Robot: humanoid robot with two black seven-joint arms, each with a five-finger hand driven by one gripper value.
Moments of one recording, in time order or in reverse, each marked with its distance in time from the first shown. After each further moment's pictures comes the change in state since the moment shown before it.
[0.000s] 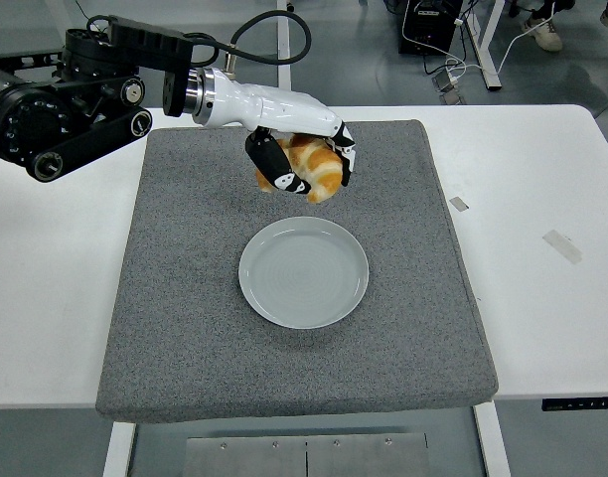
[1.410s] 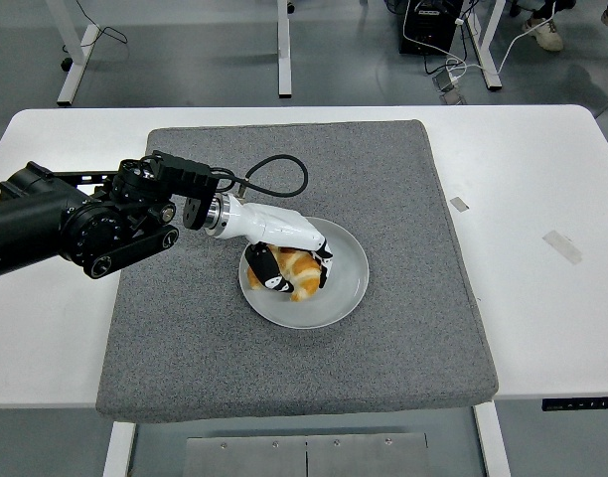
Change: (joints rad) left arm 0.247 -0.129 0.128 0.129 0.081 0.127 0.000; right arm -0.001 0.000 -0.001 -0.006 0.000 -0.001 -0.001
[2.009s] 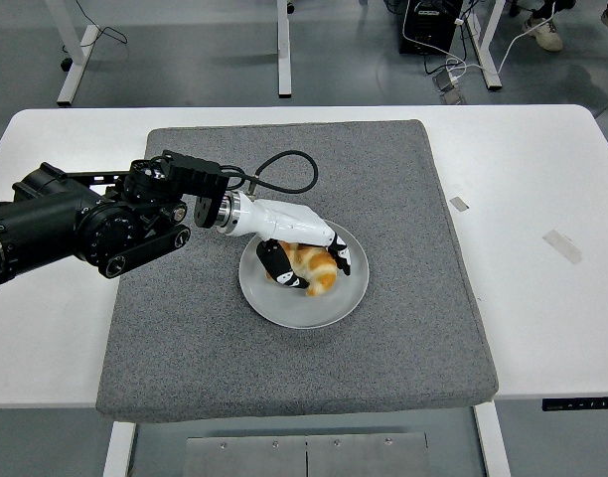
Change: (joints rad) left arm -0.001 -0.042 -0.002 0.040 -0.011 0.027 0.000; right arm 0.000 0.000 0.000 -0.002 0.000 -0.001 0.001
